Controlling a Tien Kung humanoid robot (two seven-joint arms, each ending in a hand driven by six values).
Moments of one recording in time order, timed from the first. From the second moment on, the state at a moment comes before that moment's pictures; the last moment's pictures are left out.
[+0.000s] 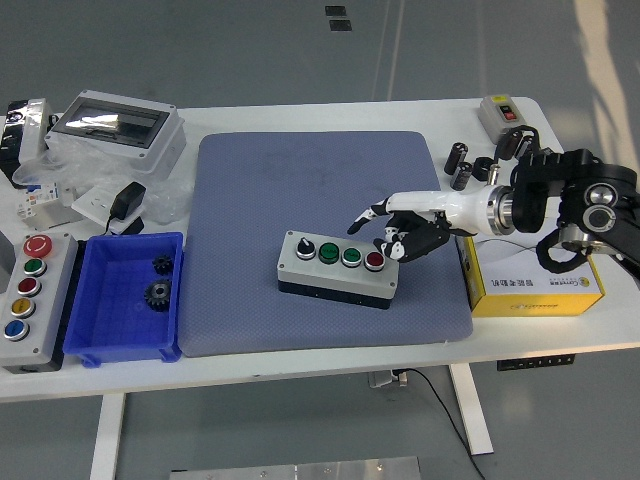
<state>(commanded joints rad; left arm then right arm) -0.04 0.16 -1.41 -0.18 1.38 0.04 0.27 0.73 -0.60 0.77 1.52 -1.06 0.45 -0.39</state>
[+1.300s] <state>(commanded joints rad) -0.04 0.15 -1.43 -0.18 1.39 0.04 0.26 0.09 -0.25 1.57 1.35 -0.77 -0.17 0.35</state>
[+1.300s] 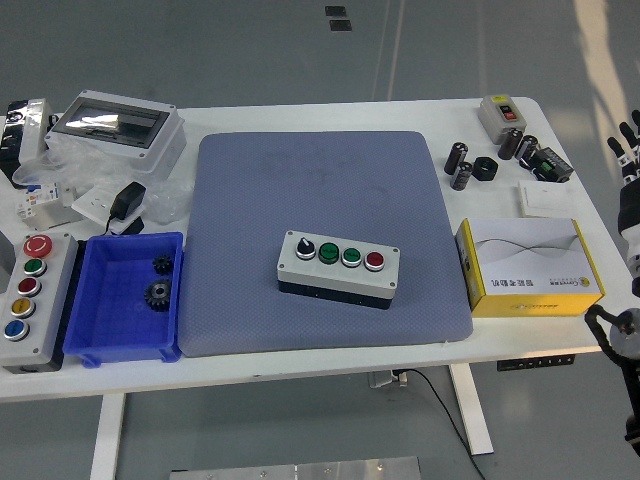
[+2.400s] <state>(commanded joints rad) -0.04 0.14 -1.44 -0.18 1.41 0.04 0.26 0.07 -0.25 1.56 1.38 -0.78 -0.13 0.33</state>
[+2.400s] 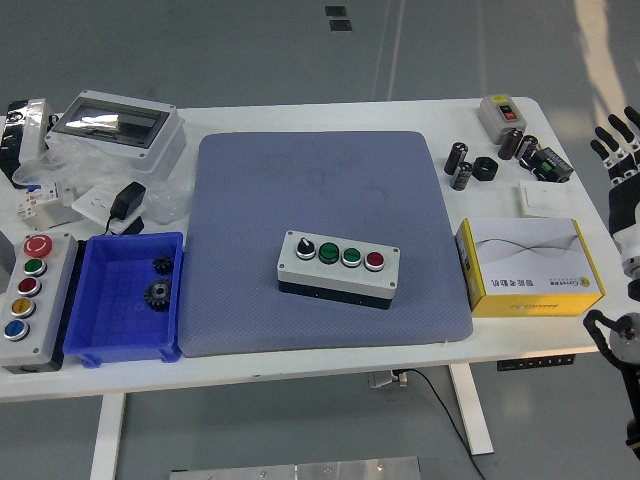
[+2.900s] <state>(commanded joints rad) -0.04 0.14 -1.44 -0.18 1.41 0.03 0.26 0.07 -0.25 1.55 1.38 -0.80 -0.12 0.32</state>
